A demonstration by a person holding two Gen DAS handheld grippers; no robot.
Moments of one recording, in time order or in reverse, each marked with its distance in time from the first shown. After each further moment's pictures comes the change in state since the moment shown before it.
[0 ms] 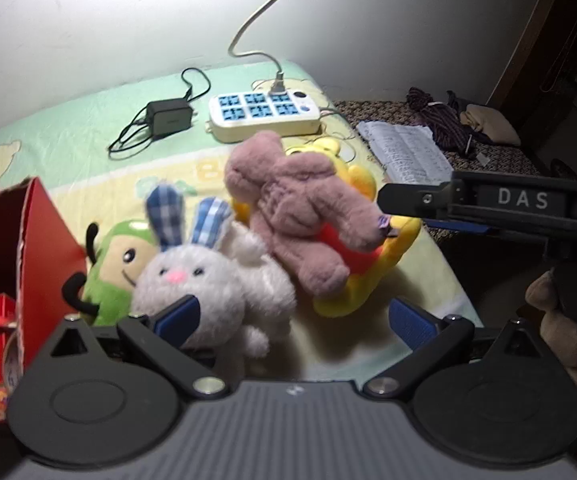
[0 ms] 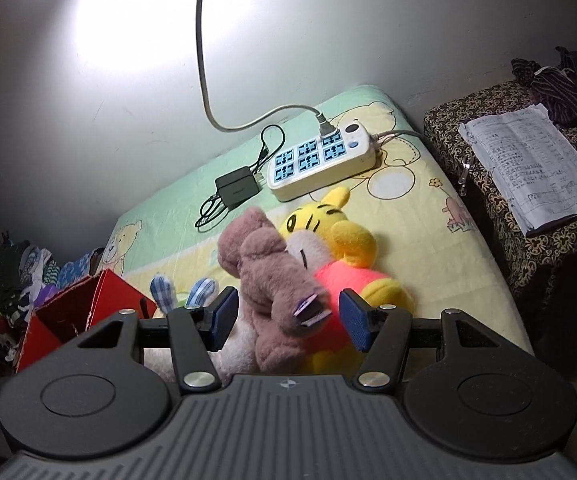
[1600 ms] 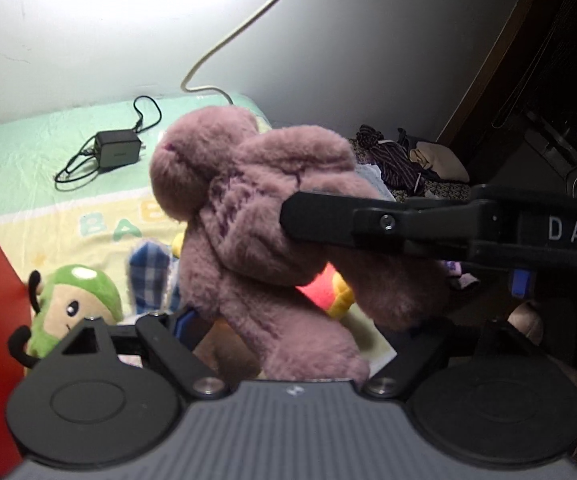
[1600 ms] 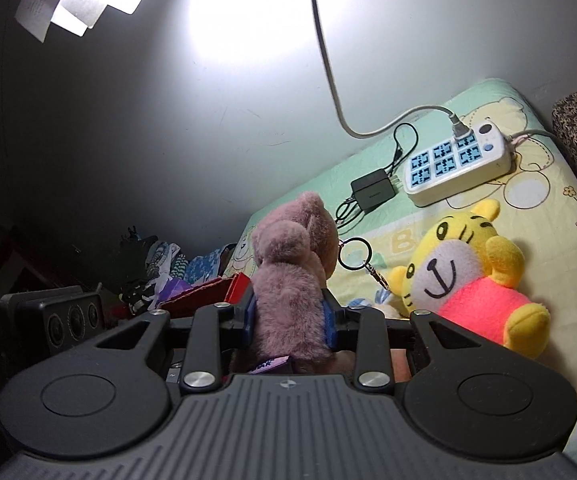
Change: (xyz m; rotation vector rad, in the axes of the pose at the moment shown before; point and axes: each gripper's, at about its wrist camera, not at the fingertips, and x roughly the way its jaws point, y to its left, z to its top) left arm -0.002 0.008 0.013 -0.043 -0.058 -0.164; right arm -0.005 0.008 0.018 -0.032 0.034 0.468
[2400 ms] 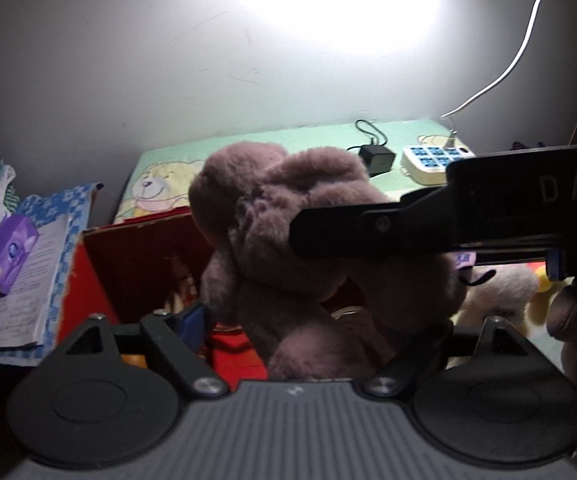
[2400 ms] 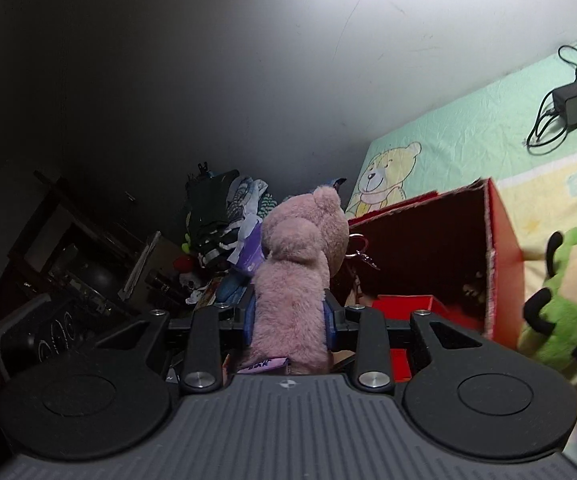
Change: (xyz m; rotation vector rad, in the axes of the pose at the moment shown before) left arm -0.150 0.199 -0.051 0.024 -0.066 0.427; right arm 0.180 0.165 -0.079 -0.009 0.154 0.169
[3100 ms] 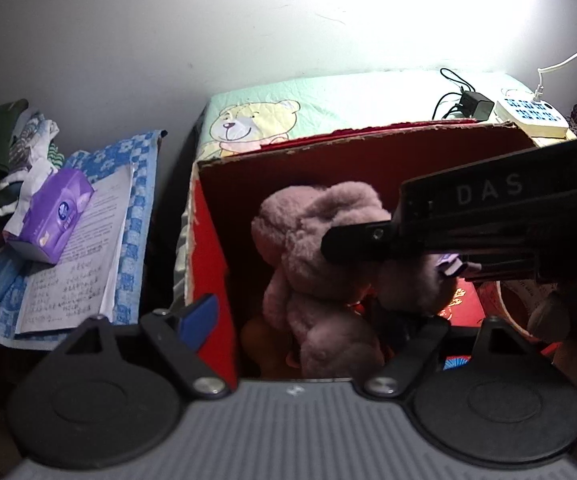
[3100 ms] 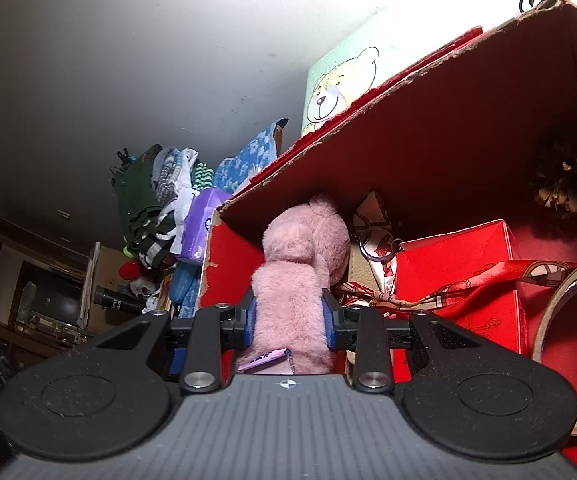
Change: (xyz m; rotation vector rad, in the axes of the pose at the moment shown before) left arm 0.044 0.103 -0.020 0.012 0.121 0.103; right arm 0.117 -0.004 -0.029 0.224 0.082 -0.161
